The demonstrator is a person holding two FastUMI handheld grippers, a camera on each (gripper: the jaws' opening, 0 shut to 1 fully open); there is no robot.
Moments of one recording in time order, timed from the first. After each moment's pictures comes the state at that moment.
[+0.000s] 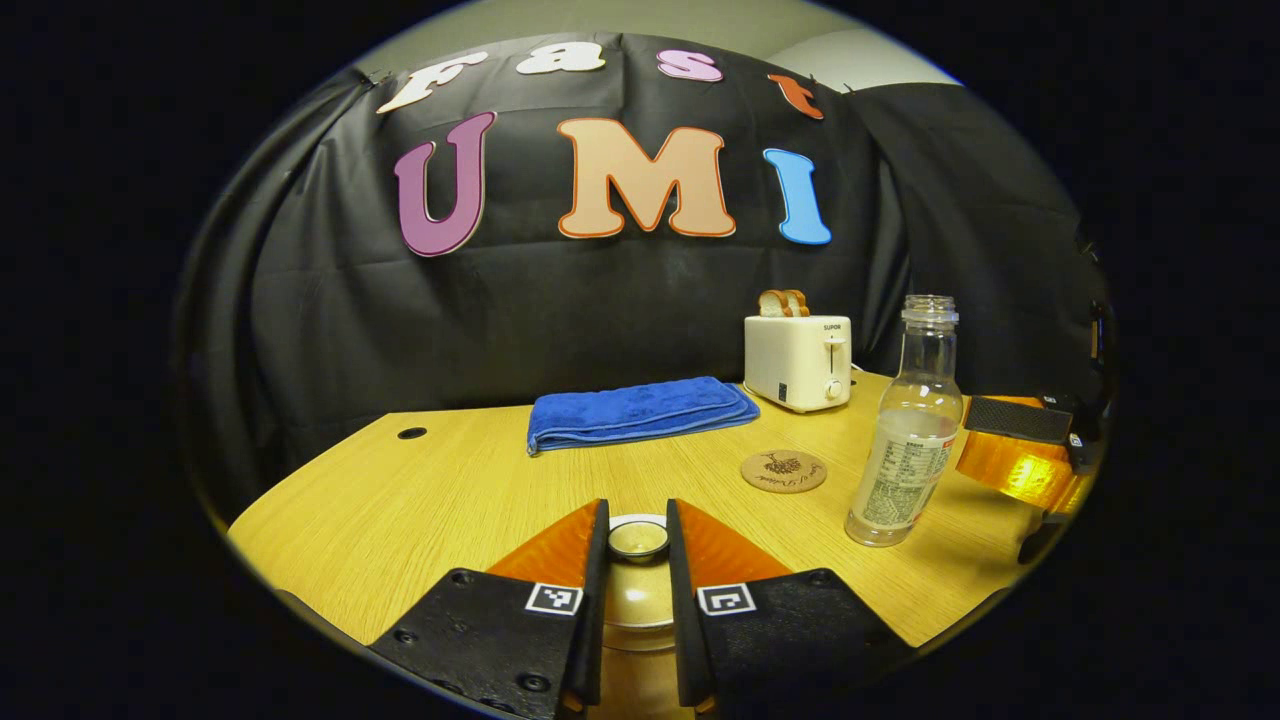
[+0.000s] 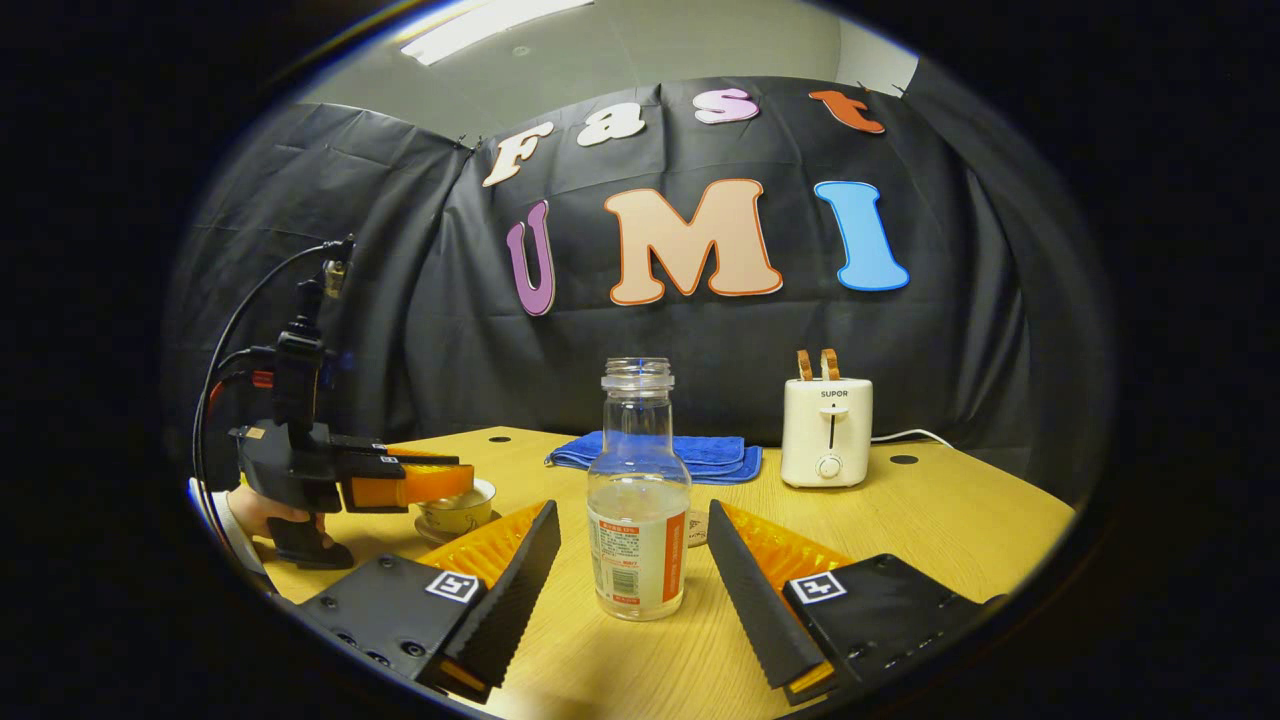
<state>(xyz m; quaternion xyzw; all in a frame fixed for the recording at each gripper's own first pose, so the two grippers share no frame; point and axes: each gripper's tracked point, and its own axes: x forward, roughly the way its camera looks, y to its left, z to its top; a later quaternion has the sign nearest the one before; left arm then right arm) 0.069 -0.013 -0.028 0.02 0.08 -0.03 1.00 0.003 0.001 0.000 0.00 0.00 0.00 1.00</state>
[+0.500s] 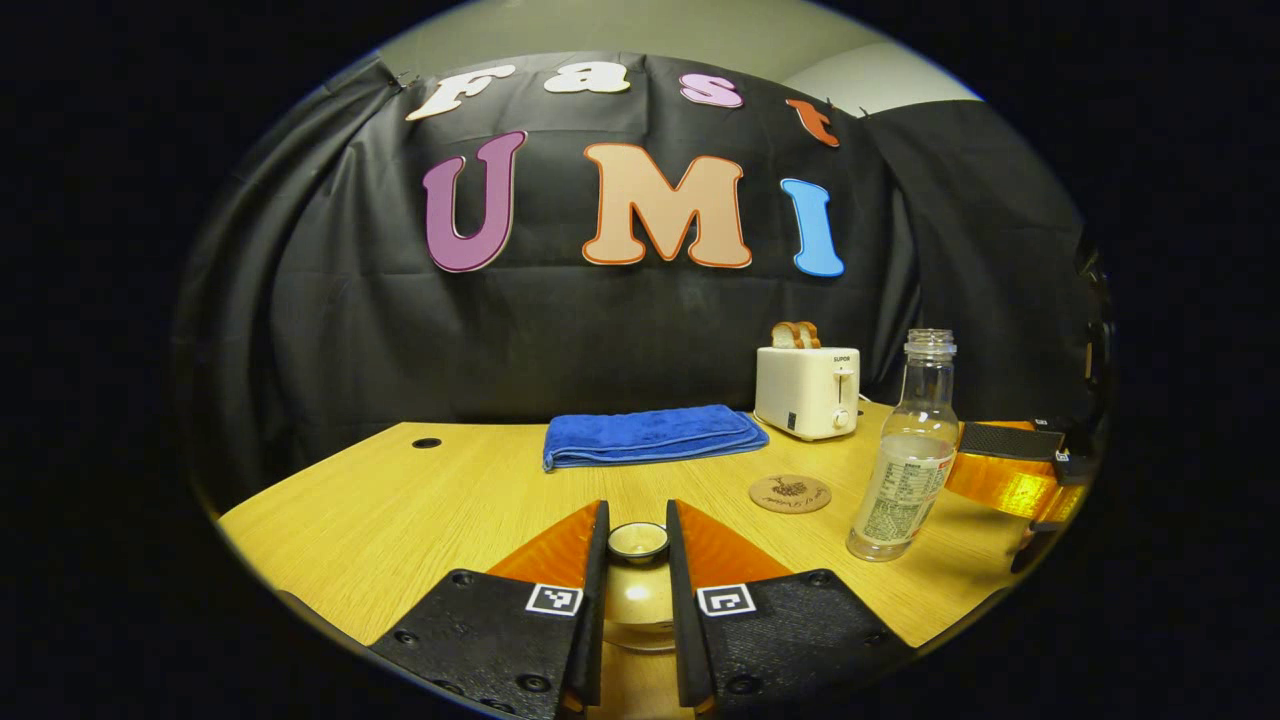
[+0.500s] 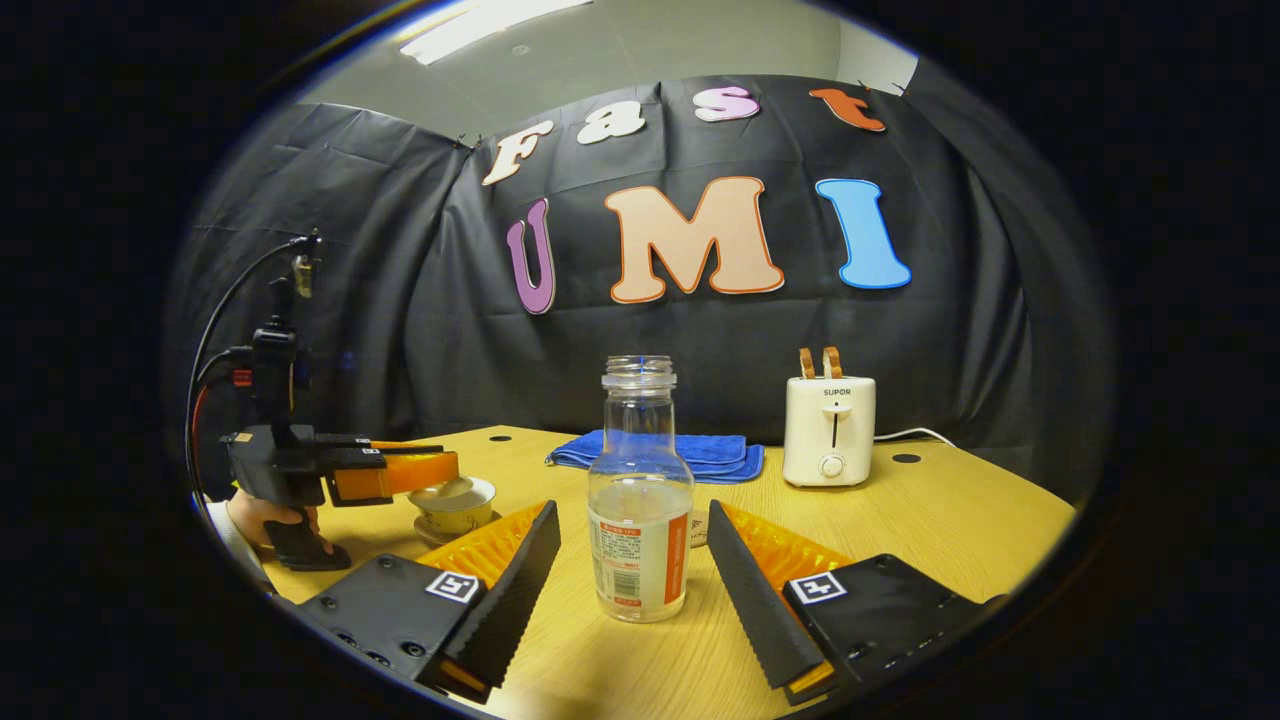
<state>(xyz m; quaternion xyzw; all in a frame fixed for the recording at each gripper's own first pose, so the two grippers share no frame) 0.059 0.000 -0.014 0.00 0.03 -0.01 1.00 0.010 0.004 -0.002 0.00 0.00 0.01 1.00</state>
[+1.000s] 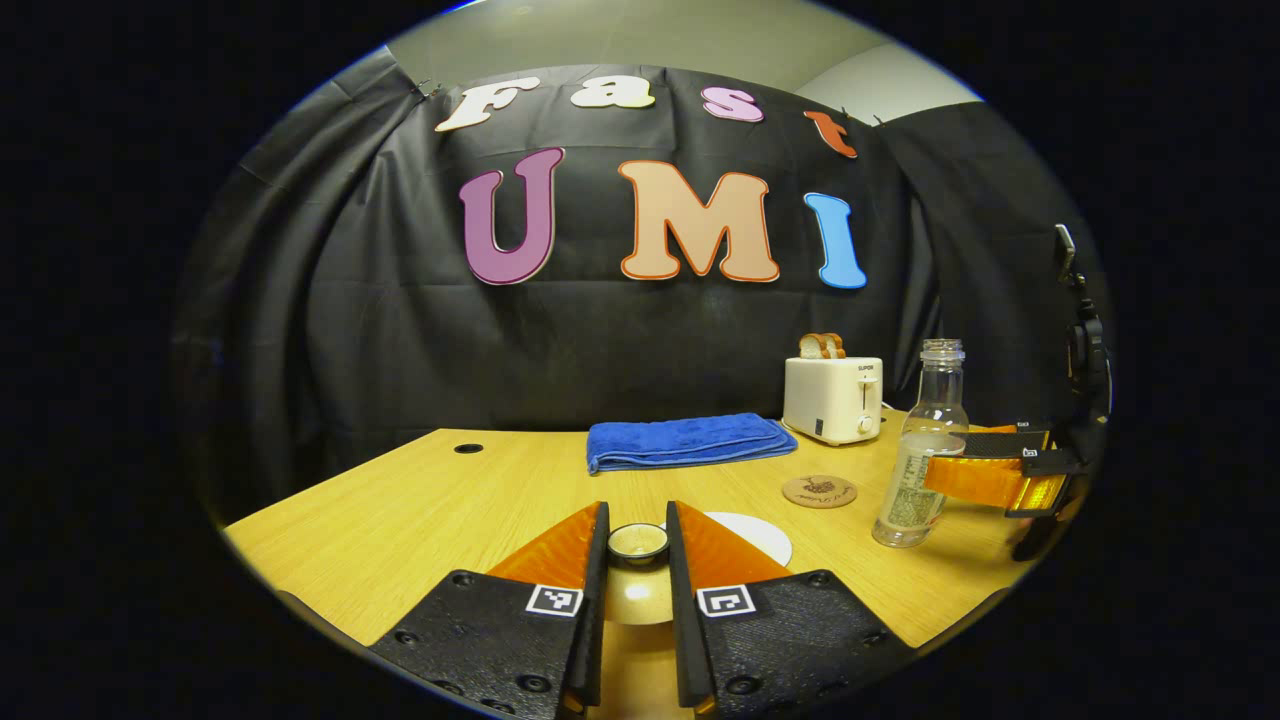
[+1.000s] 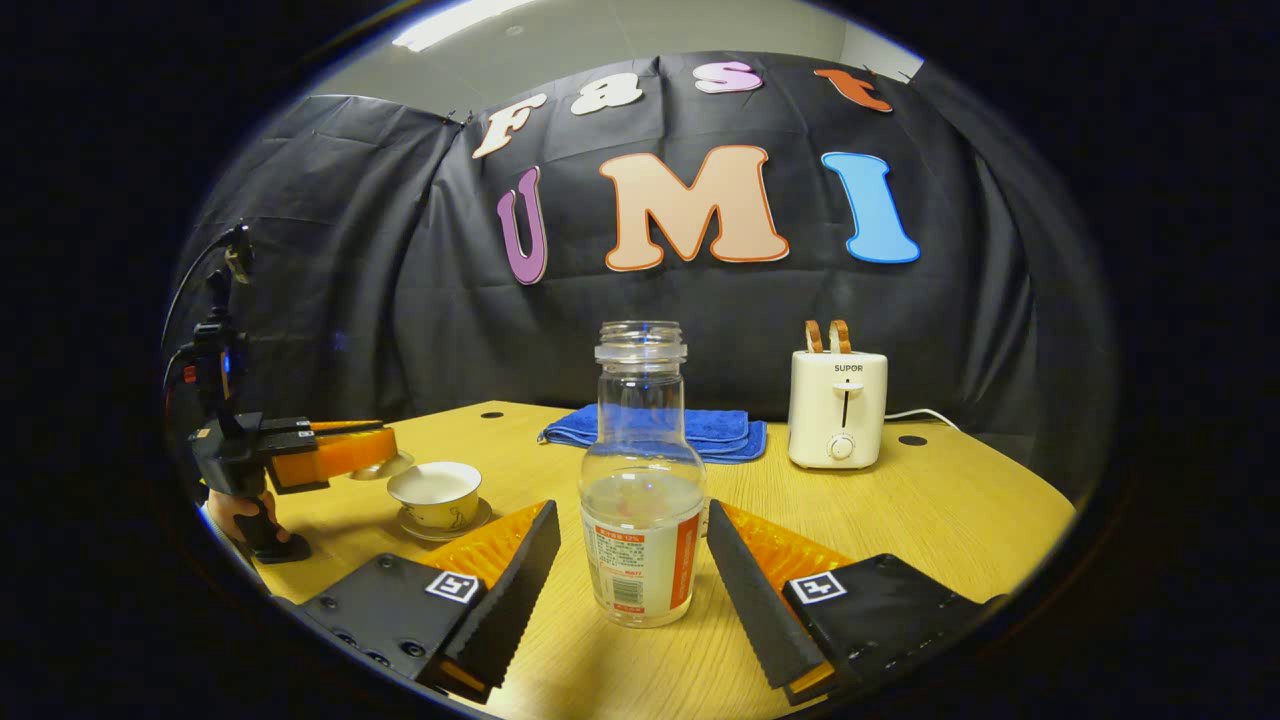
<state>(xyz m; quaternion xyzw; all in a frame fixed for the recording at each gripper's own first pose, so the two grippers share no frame) 0.029 0.041 -0.008 0.00 0.02 0.02 1.00 0.038 0.001 -0.022 0.00 0.07 -0.01 1.00</state>
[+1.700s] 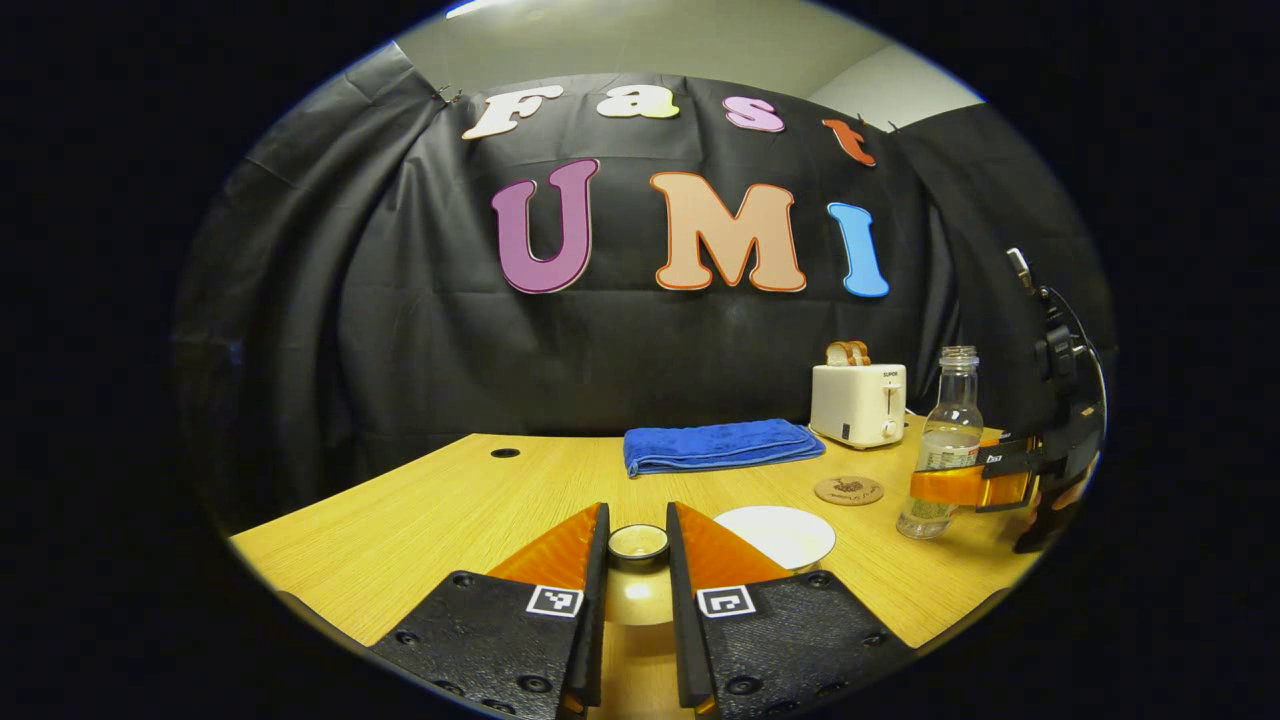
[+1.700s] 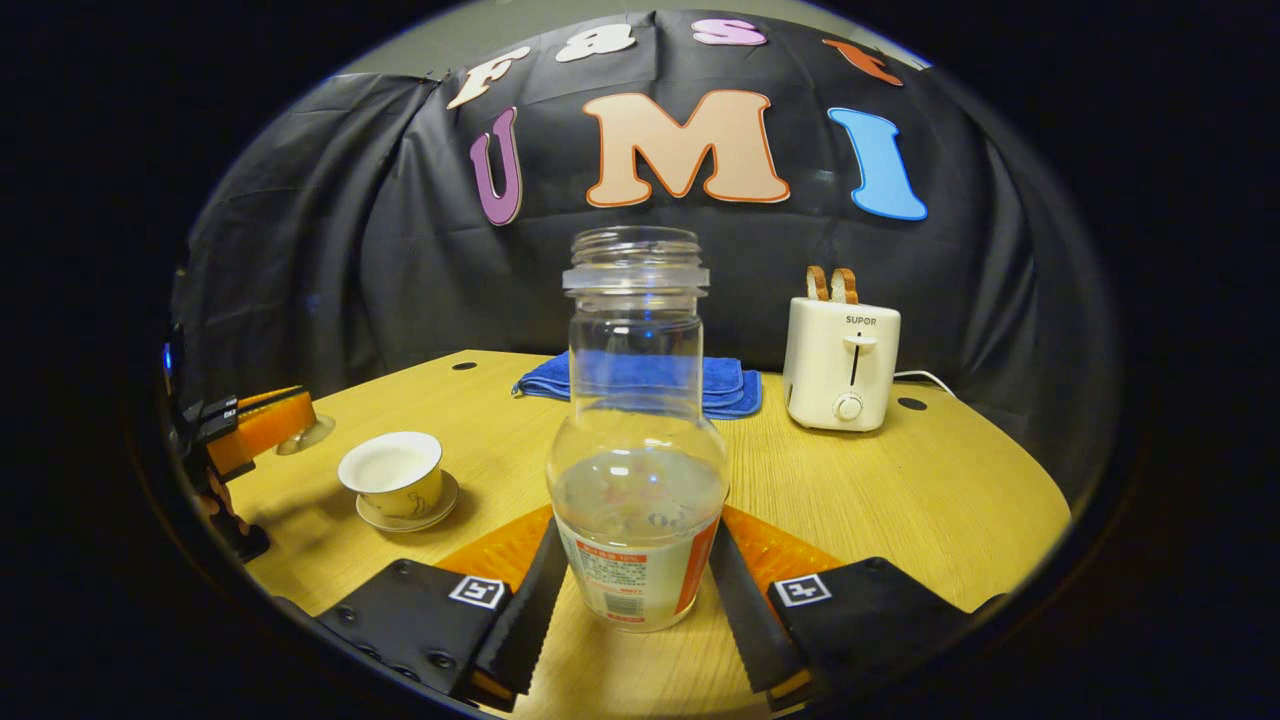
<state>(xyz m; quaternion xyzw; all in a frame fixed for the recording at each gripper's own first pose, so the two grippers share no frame) 0.012 0.070 -0.005 0.00 0.00 0.05 1.00 0.065 0.002 -0.048 -0.02 0.14 -0.04 0.99</state>
